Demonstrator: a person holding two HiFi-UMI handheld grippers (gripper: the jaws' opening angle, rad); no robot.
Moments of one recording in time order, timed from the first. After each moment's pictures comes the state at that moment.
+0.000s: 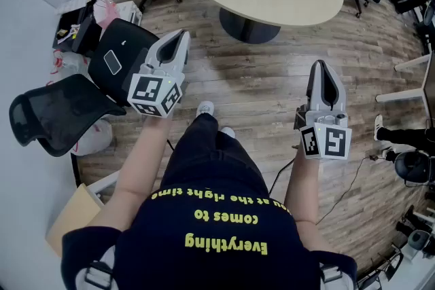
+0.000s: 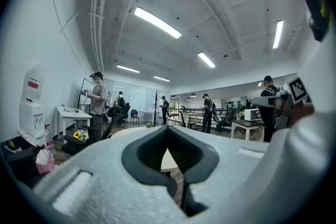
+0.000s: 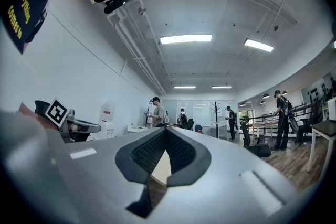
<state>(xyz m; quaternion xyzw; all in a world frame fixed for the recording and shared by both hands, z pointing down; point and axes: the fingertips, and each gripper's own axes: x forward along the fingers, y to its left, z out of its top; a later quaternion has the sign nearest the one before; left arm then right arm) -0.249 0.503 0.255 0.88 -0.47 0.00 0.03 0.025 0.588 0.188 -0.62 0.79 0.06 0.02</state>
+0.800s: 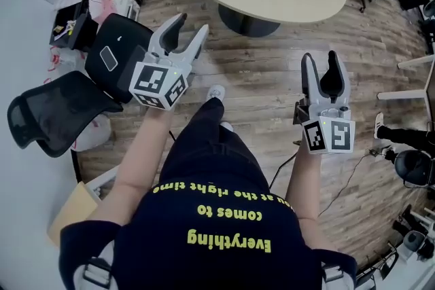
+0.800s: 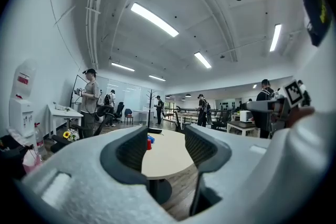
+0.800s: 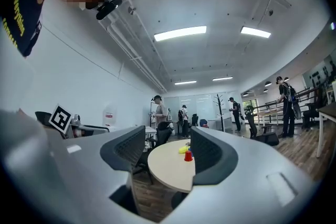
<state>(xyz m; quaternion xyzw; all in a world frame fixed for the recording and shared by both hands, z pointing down) -0.204 0.467 0.246 0.89 -0.45 -0.01 0.03 0.041 0.544 0.196 -0.59 0.80 0.01 0.04</state>
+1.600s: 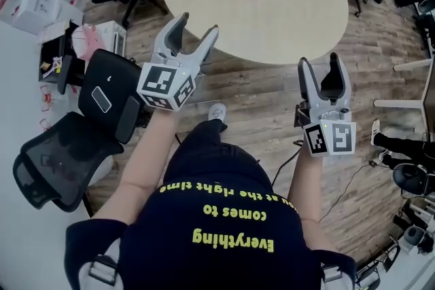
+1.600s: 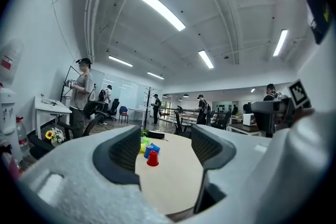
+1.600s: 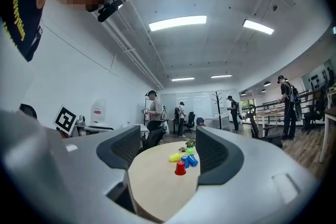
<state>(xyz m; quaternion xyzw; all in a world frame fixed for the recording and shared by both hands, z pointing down) -0.171 0.244 0.252 0.90 -0.42 -0.01 0.05 0.049 0.339 0.197 -0.61 0.79 0.01 0.02</state>
